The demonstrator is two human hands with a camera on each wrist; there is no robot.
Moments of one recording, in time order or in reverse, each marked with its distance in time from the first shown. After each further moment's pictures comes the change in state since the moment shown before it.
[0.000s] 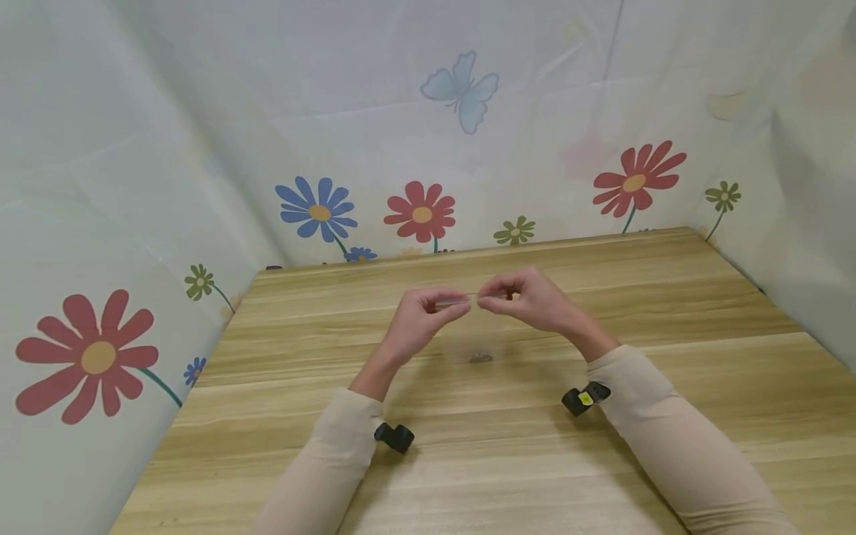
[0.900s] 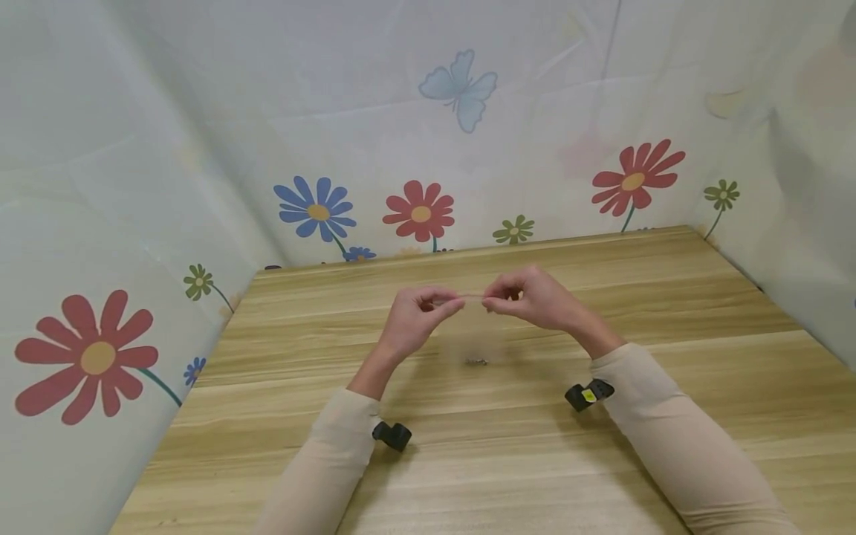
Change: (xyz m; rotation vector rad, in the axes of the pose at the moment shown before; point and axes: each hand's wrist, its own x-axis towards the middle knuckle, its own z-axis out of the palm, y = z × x) left_hand 0.000 -0.003 -0.001 0.102 0.087 0.063; right_hand -0.002 -0.004 -0.006 -0.083 -0.032 -0.026
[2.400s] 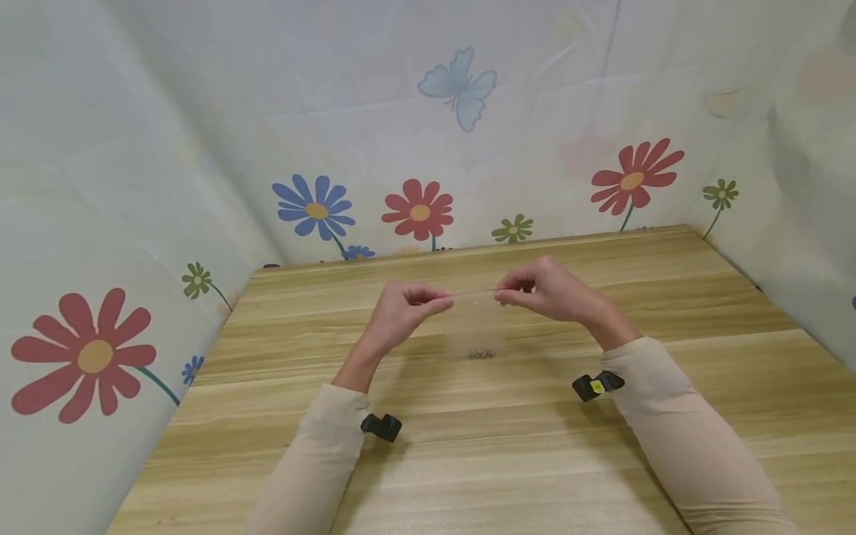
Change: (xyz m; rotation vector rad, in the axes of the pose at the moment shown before) left_hand 0.002 0.006 -0.018 0.075 -0.049 -0.098; right_hand -0.004 0.001 -0.020 -0.086 -0.050 0.017
